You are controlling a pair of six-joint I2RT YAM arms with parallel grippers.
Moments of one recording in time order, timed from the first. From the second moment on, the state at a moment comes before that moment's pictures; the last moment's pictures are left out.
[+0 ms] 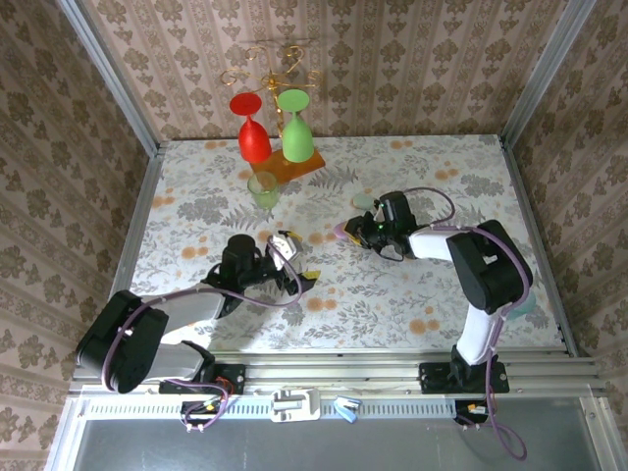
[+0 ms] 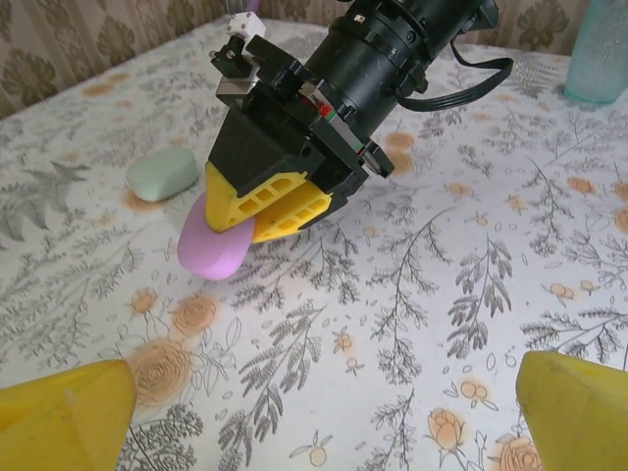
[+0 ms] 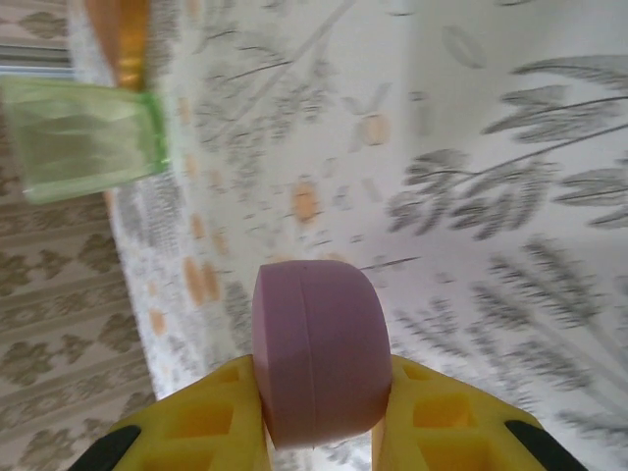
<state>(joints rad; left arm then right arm) -0.60 1.31 0.38 0.58 0.56 0.23 0.35 1.84 0.89 0.22 -0.46 1.05</state>
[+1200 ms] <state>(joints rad) -0.16 1.13 0.29 0.52 -0.11 0.18 0.16 1.26 0.55 0.17 0.37 0.10</state>
